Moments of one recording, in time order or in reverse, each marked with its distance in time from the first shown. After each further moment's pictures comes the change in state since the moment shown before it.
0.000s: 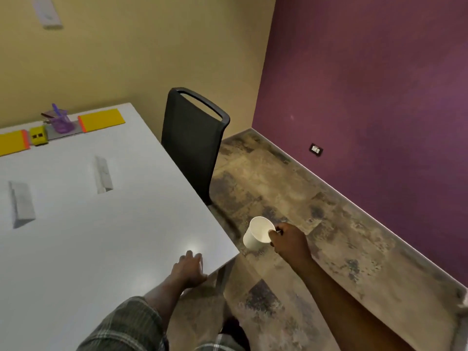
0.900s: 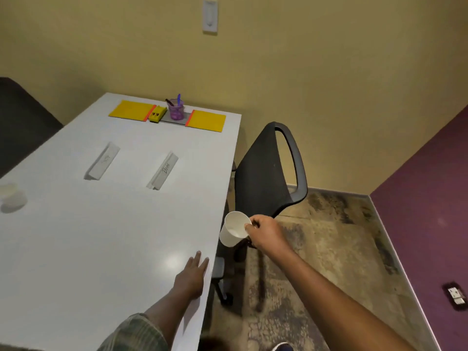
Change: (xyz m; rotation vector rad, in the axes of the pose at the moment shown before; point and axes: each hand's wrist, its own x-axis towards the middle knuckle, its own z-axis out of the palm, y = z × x) left_hand 0.207 0.041 -0.081 -0.313 0.190 -0.569; right_hand 0.338 -0.209 0.067 -0.186 -0.626 -0.587
